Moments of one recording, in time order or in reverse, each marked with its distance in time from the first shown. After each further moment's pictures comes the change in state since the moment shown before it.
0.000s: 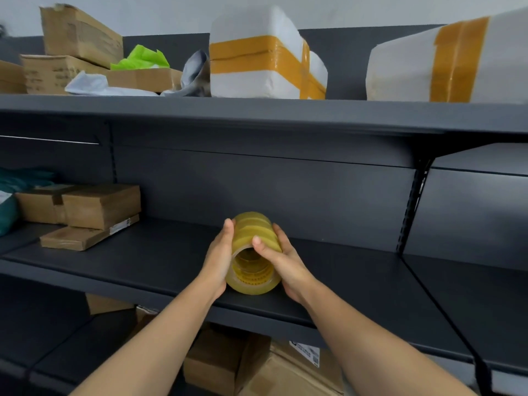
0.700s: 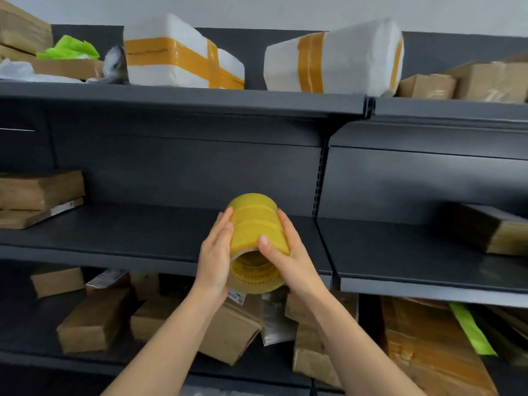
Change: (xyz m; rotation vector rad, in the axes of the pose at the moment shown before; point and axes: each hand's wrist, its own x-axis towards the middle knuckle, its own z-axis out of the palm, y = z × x) left_hand -0.165 -0.009 0.139 -0.101 -0.033 0.186; right_hand -0.210 -0.032 -0.085 -0.147 0.215 -0.186
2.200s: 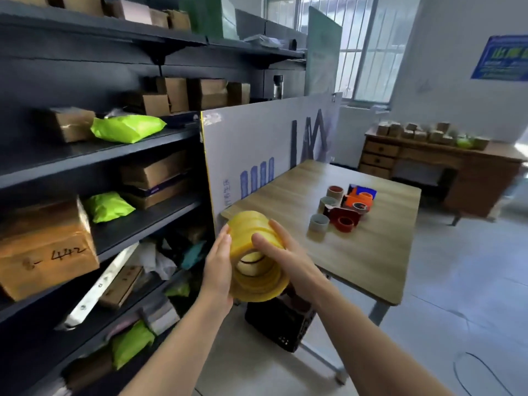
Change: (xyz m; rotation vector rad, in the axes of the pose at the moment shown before) left_hand -0.576 -0.052 0.375 -0.111 -0.924 -0.669; right_hand -0.662 -0.105 -0.299 -0.148 0.986 0.547
